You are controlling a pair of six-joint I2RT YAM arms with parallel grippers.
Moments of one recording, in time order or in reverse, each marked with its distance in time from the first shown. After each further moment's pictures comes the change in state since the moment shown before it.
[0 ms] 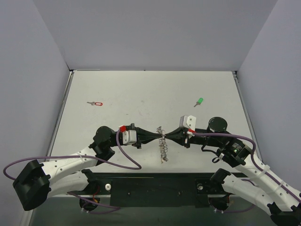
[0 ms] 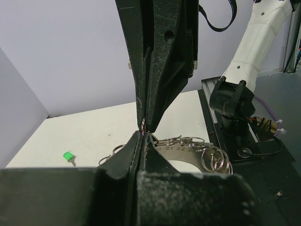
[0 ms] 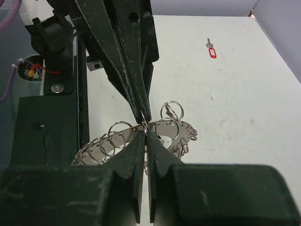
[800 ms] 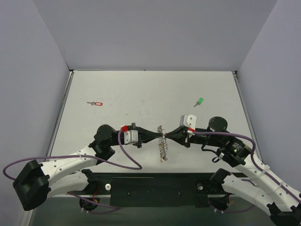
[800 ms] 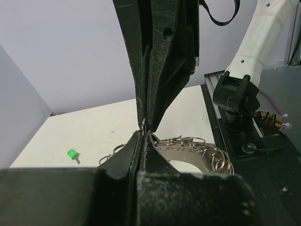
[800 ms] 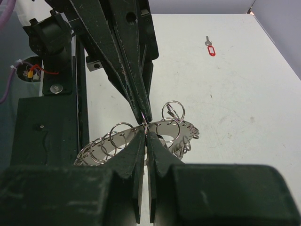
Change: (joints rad) left arm -0.001 0.000 0.027 -0.063 0.000 0.046; right arm -0.011 0.000 0.000 0.000 -0.001 0.012
